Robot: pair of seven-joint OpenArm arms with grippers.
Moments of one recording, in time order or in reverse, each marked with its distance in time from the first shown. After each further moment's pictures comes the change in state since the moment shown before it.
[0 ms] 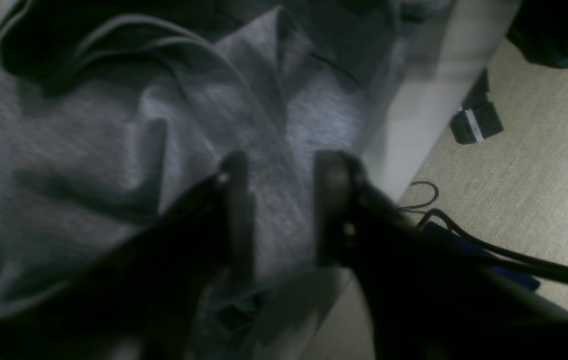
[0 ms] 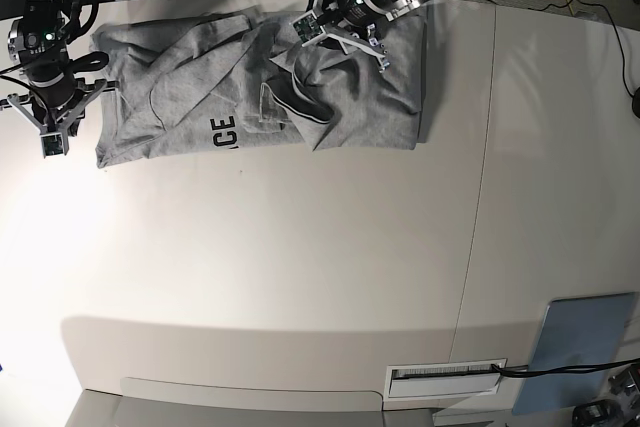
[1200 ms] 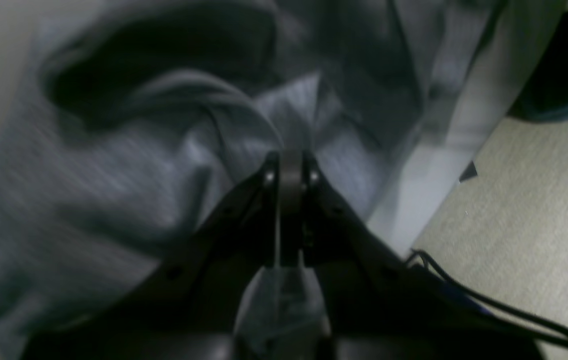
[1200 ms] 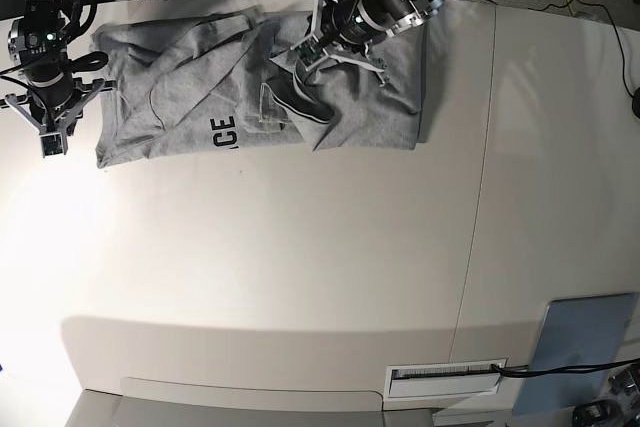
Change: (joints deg) left arm -4.7 0.0 0.0 -0.9 -8.7 4.1 -0.2; right arm 0.0 0.0 0.0 0.0 -2.2 0.0 0.0
